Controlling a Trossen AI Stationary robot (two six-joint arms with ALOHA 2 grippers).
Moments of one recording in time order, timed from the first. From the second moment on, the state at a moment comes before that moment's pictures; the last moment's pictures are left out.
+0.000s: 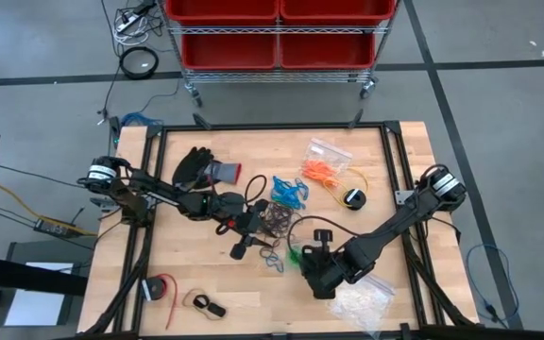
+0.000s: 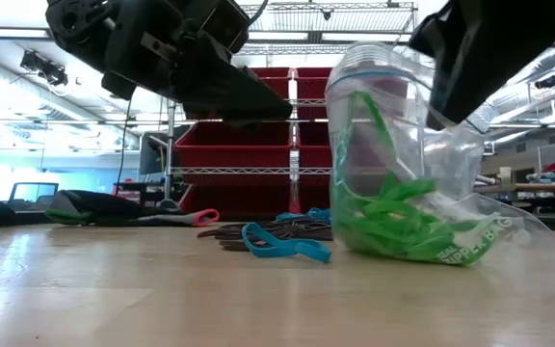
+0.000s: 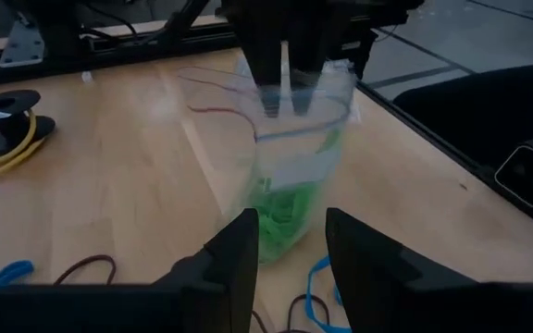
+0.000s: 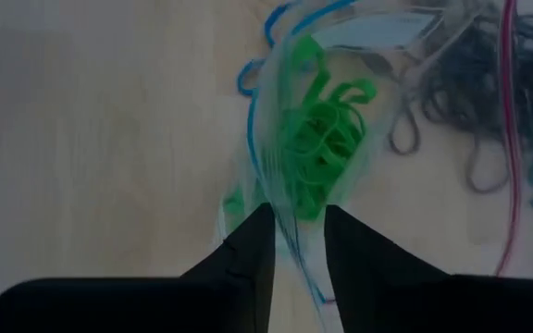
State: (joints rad) left arm -0.10 1.64 0.72 0.56 0.31 0.10; right arm 0.61 1.80 1.35 -0.80 0.37 0.56
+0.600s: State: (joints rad) left arm -0.05 1.66 0.73 0.63 0.26 0.00; right arm 0.64 1.80 1.44 -1.02 0.48 0.59
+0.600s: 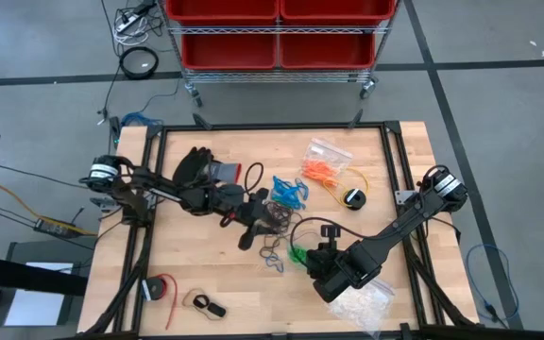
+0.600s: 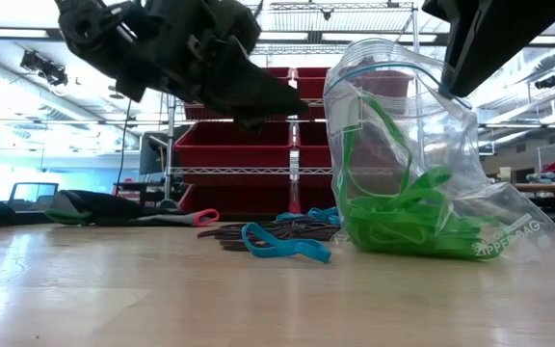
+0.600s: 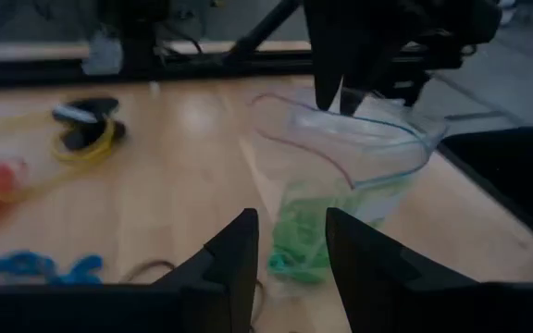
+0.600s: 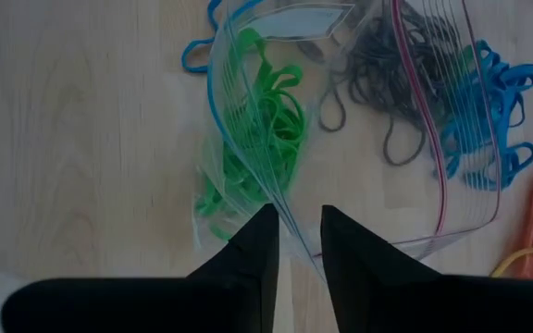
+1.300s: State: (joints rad) left arm -0.08 1.82 0.72 0.92 0.27 -0.11; right arm 0.63 1.80 1.44 -1.03 0.49 0.59
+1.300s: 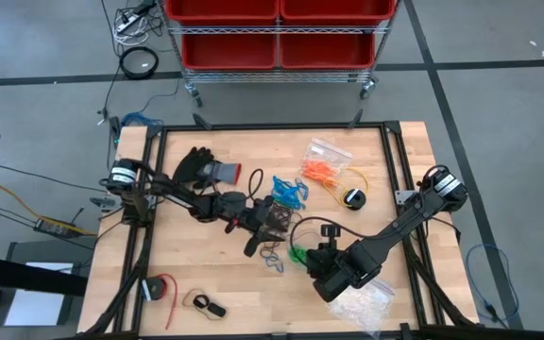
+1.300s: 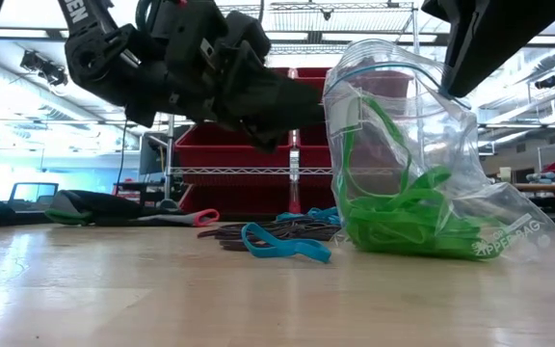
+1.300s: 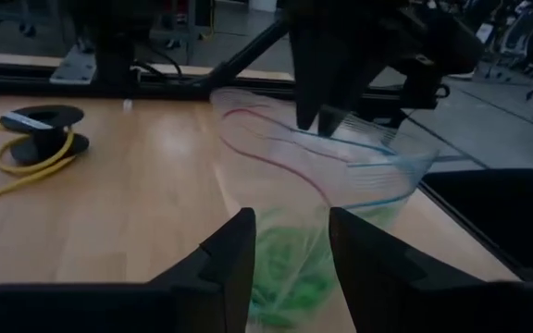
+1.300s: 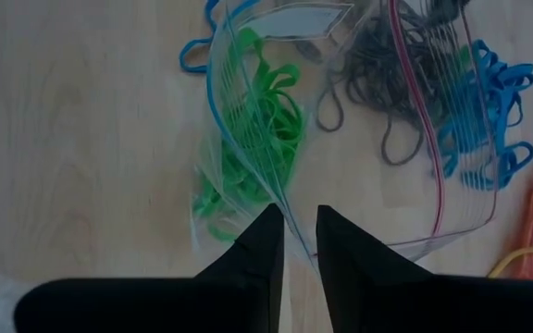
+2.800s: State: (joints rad) left arm -0.12 1.90 0.81 0.89 0.24 -0.06; right arm 0.63 1.80 1.44 -0.99 0.52 0.59
